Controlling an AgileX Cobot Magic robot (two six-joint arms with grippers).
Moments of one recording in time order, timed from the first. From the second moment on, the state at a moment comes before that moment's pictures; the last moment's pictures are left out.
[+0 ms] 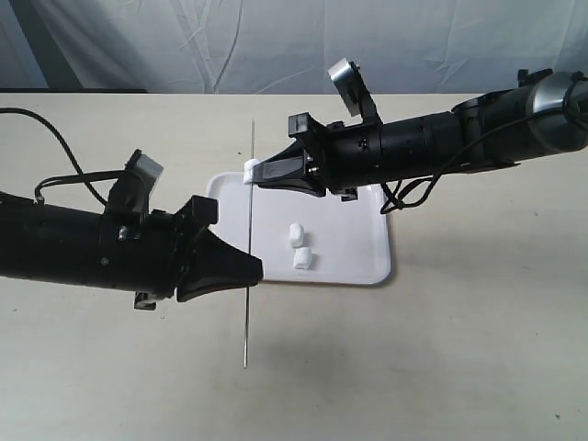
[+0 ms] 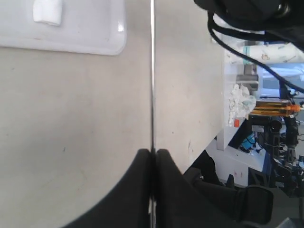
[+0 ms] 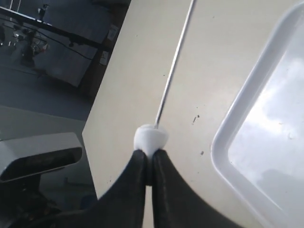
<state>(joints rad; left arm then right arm) -0.34 1.58 -0.56 -1.70 0.89 0.99 0.35 2.02 -1.11 1.71 1.00 -1.20</state>
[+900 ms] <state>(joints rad) -0.52 1.57 -0.41 -1.70 0.76 1.00 0.35 2.02 -1.20 1.44 0.73 -1.07</state>
